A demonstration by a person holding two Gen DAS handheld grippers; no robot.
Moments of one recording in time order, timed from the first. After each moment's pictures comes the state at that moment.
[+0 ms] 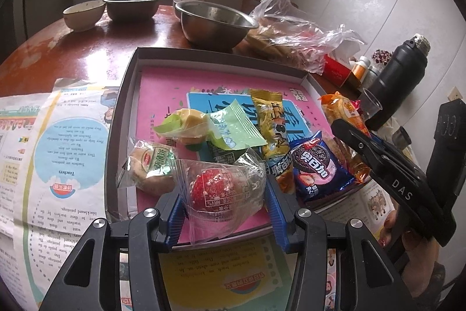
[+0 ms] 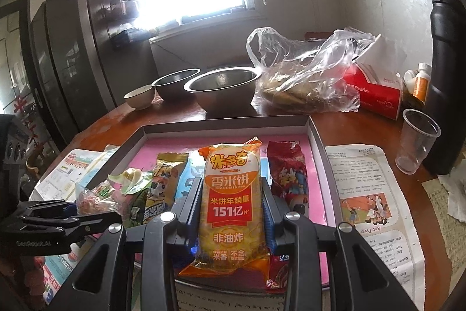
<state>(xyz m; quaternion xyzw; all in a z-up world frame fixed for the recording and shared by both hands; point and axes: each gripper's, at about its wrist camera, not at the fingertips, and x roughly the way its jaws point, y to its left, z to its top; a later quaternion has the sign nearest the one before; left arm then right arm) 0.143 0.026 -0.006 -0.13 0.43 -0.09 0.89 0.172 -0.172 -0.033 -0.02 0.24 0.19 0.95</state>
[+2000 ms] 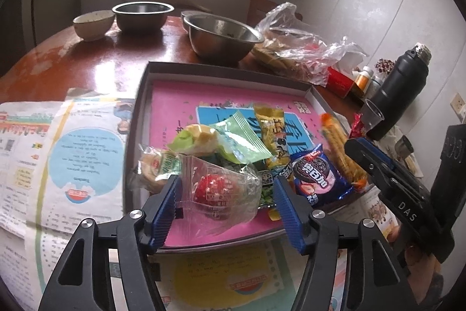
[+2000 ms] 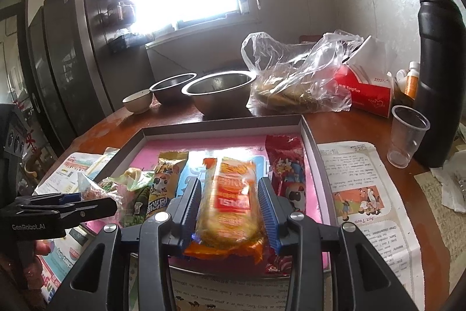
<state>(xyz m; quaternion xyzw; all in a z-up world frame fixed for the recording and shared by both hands) 0.135 0.032 0.006 -0.13 0.40 -0.07 0.90 0.154 -0.179 -0.030 -0.01 0.22 0.18 0.96</state>
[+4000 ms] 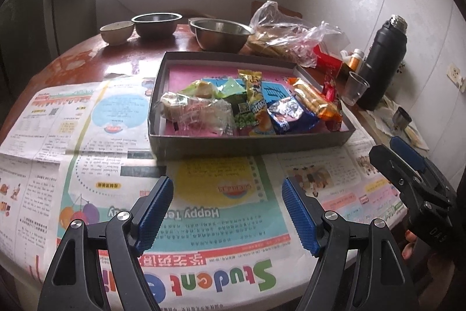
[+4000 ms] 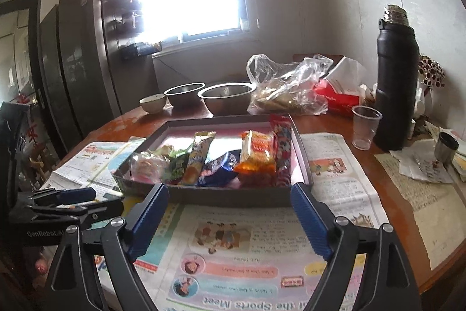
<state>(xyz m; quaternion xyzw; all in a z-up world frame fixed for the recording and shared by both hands) 0.023 0.003 0.014 -0.08 0.39 -0.04 0.92 0.030 -0.193 -0.030 -0.03 0.19 0.16 0.97</state>
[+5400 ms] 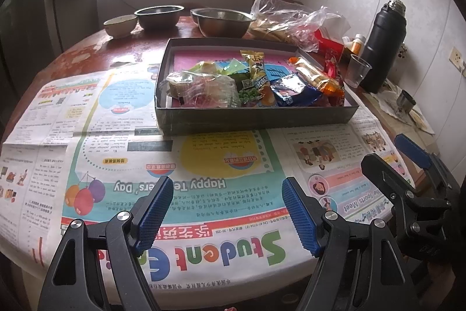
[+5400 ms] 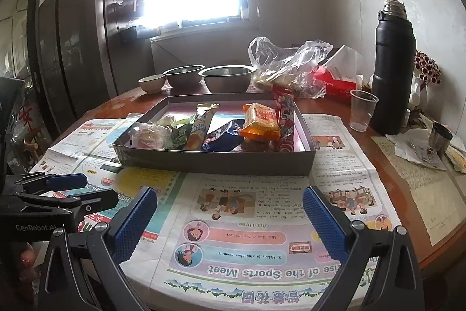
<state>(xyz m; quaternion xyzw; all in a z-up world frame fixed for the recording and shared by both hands) 0.005 0.000 0.002 -0.06 0.41 -0.03 0.91 0.012 -0.180 -0.052 -0.06 0.21 0.15 0.96</state>
